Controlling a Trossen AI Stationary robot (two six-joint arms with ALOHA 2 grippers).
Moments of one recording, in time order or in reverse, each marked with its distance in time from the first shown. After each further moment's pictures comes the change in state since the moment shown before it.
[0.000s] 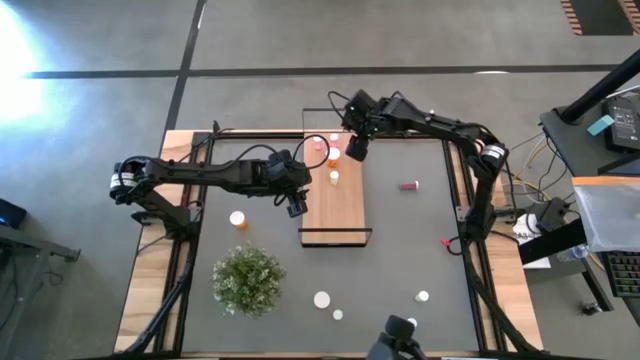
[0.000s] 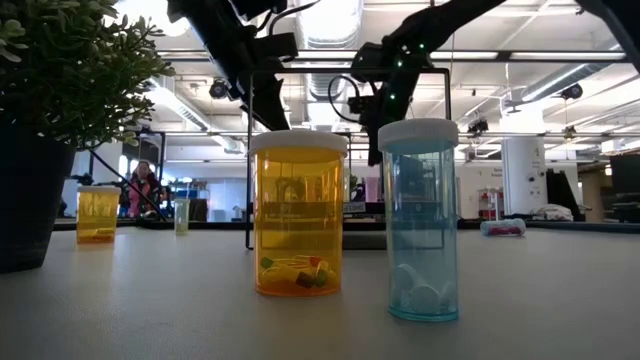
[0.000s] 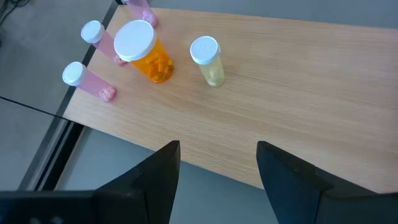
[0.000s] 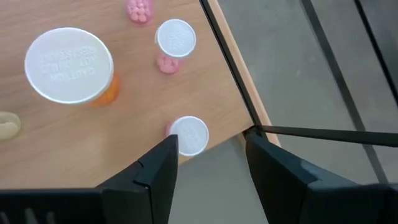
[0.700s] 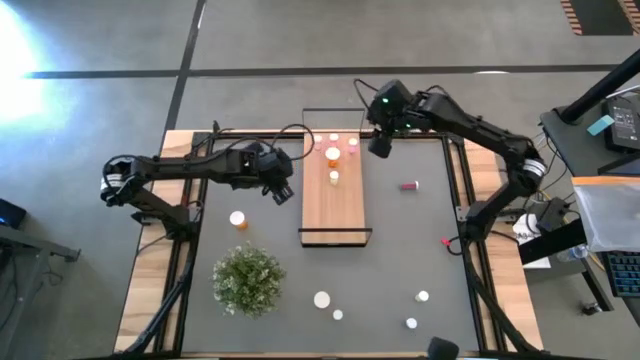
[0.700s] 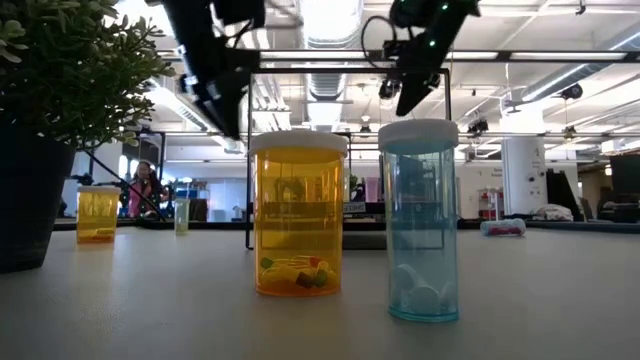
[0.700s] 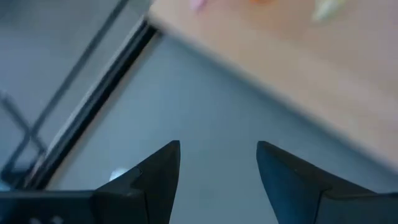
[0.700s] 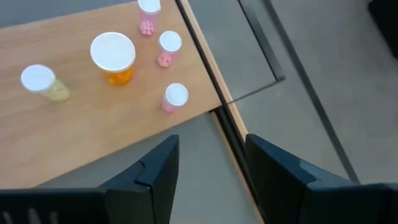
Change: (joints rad) left arm 0.084 -0.084 0.020 -0.350 -0.128 -0.278; right arm 0.000 -0.322 -0.094 -0.091 -0.001 -0.043
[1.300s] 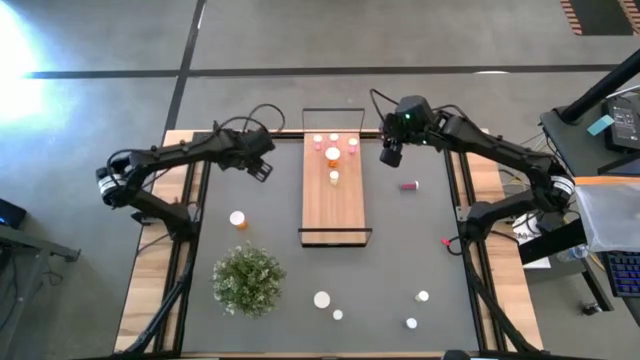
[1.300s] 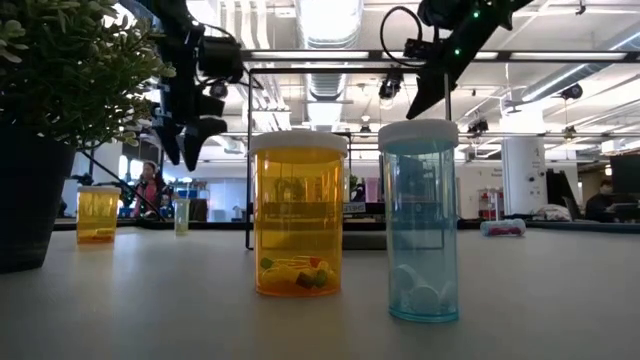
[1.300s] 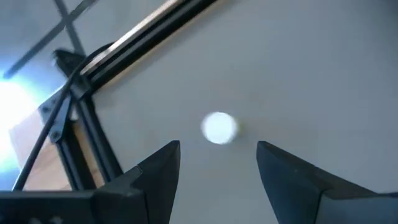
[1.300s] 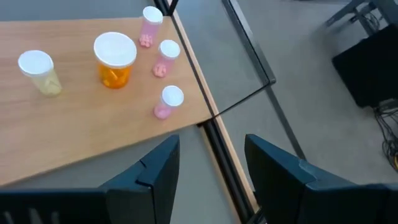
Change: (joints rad) left arm 0.335 -0.016 -0.109 -0.097 0.000 -0.126; right arm 0.000 -0.227 -0.361 0.330 0.000 -0.118
